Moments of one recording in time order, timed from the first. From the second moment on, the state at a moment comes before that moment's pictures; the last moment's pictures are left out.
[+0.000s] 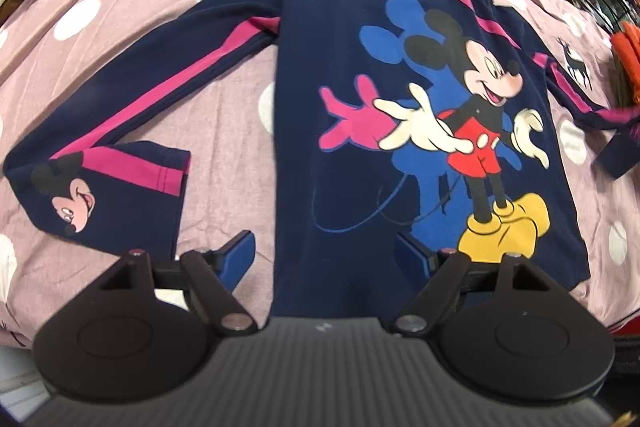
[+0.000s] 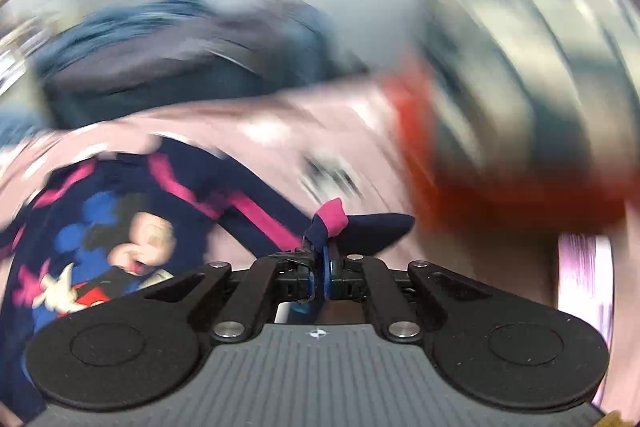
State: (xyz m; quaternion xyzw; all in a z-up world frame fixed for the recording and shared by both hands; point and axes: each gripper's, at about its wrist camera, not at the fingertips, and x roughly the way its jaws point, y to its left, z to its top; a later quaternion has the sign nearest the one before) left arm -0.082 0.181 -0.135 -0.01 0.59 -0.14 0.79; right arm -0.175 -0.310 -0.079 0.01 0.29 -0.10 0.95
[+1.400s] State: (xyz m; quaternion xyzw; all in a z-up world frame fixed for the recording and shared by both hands) left arm -0.091 0.010 -0.175 0.27 0.50 -0.38 0.73; right arm -0.088 -0.211 -0.189 0.22 0.53 0.17 0.80
